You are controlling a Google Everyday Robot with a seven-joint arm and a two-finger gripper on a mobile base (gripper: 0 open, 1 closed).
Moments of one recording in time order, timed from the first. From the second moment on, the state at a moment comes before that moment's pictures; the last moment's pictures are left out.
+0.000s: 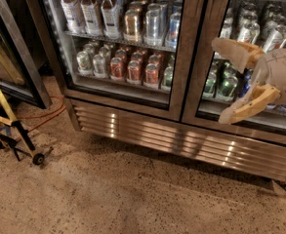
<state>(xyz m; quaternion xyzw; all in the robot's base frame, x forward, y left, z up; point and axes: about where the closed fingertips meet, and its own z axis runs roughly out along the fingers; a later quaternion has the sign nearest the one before) 0.446 -0.137 0.991 -0.51 0.53 0.40 0.55</state>
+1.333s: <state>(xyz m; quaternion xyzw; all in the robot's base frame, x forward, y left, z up) 0.446 -0.137 0.991 -0.51 0.53 0.40 0.55</state>
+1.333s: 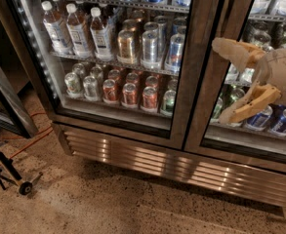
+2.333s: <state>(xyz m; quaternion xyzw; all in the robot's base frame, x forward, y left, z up) 0.446 -0.134 0.994 -0.51 0.53 0.40 0.55</state>
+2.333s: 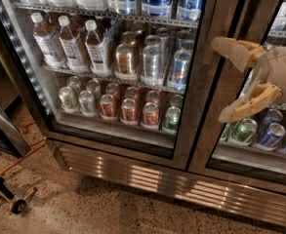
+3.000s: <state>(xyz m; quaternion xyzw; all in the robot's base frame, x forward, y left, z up) 0.446 -0.161 1.001 -0.48 0.56 0.37 0.57</state>
